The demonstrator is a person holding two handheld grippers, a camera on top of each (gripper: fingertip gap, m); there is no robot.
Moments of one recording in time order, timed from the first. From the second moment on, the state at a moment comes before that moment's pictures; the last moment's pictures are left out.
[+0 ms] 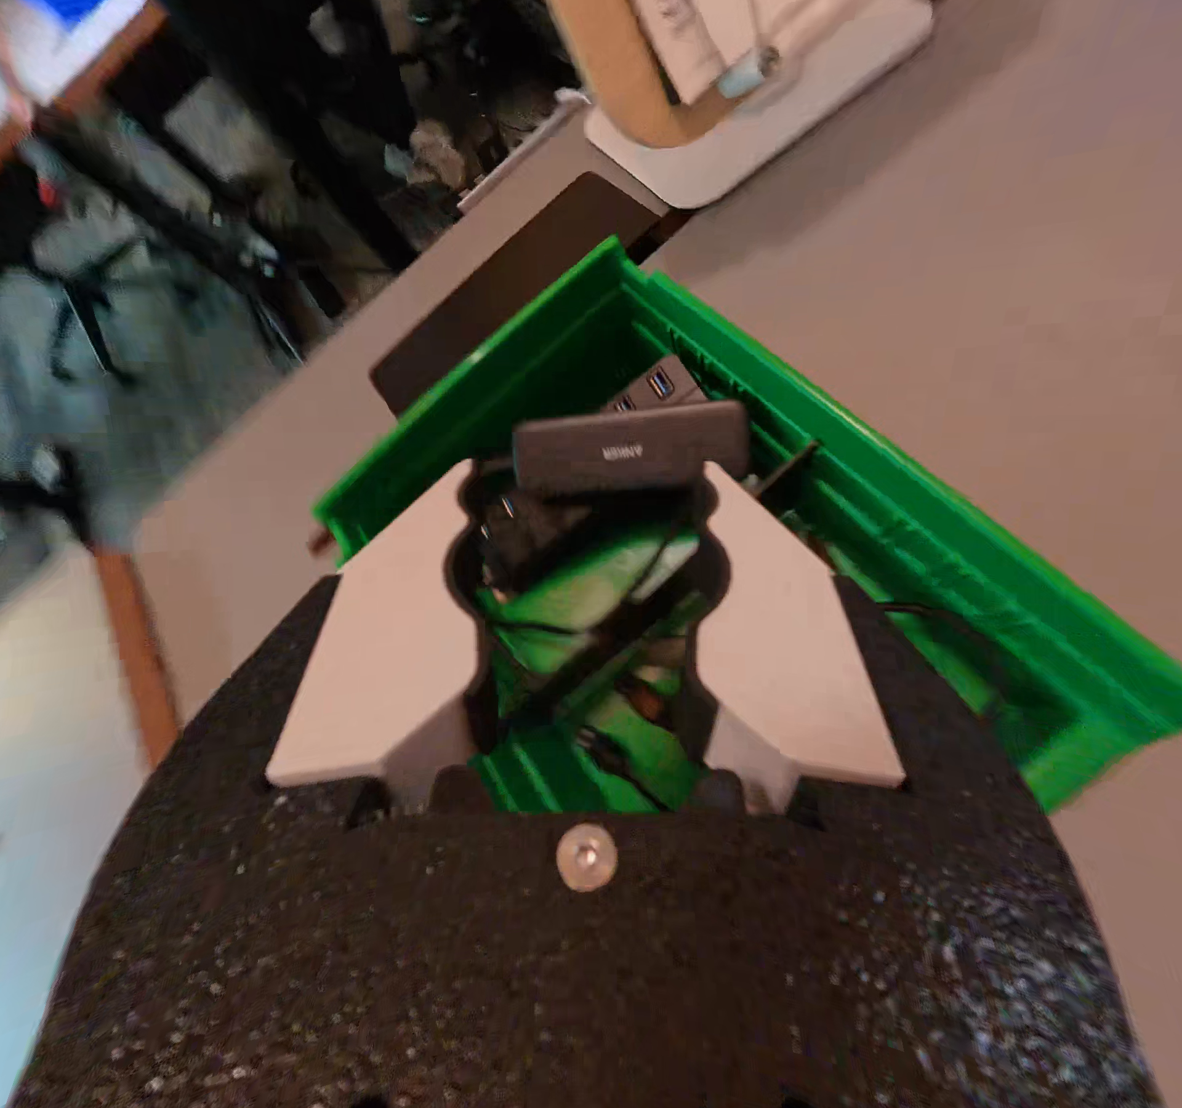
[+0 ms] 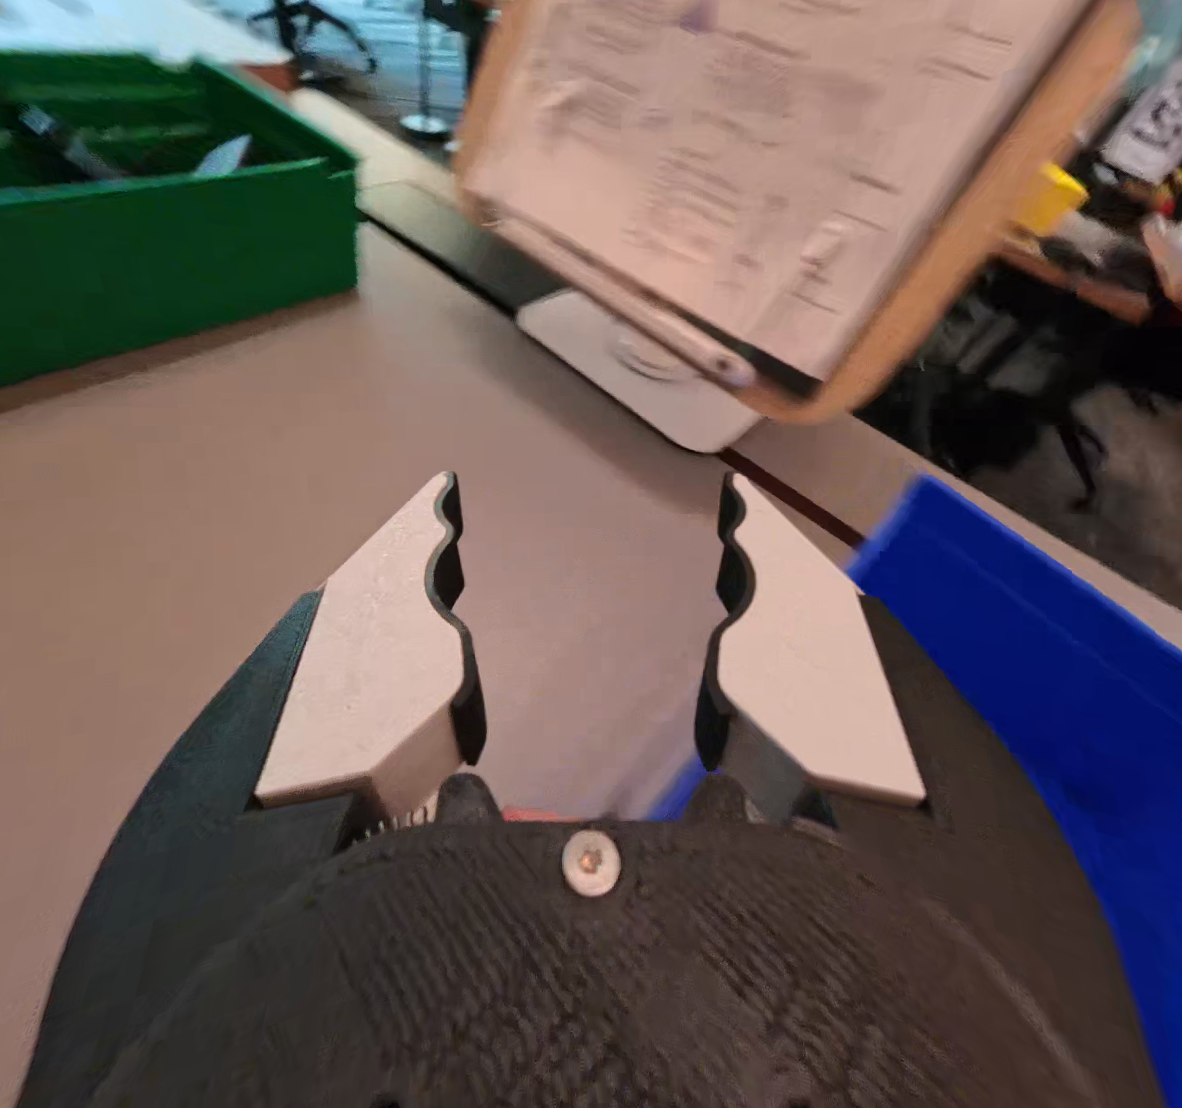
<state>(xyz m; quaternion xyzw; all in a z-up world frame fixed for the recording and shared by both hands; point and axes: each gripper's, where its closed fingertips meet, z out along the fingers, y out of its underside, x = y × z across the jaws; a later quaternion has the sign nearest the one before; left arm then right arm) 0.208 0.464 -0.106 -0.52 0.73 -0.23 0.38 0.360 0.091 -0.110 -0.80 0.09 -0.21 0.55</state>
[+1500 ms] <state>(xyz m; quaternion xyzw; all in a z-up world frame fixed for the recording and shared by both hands) 0.217 0.371 0.157 -0.35 0.66 -0.30 0.60 0.290 0.148 -0.140 -0.71 0.03 -0.19 0.67</state>
